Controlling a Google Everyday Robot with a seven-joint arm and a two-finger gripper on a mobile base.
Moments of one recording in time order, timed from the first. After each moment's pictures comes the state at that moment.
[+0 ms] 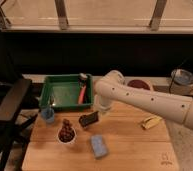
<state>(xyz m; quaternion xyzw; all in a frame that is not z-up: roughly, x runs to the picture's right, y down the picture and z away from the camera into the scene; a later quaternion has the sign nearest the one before) 0.036 0.133 0.764 -0.29 -0.14 -0.16 0.93</state>
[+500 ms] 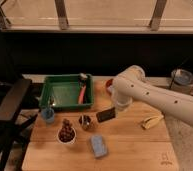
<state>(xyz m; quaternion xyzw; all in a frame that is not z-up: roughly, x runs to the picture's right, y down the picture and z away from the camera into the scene) 0.130 0.121 0.743 -0.29 -0.07 -0.12 0.95</state>
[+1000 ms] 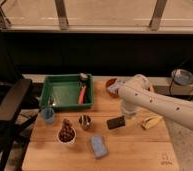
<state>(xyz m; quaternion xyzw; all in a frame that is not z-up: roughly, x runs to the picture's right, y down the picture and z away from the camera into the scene) 0.176 0.175 0.768 -0.34 -0.01 -0.09 0.94</state>
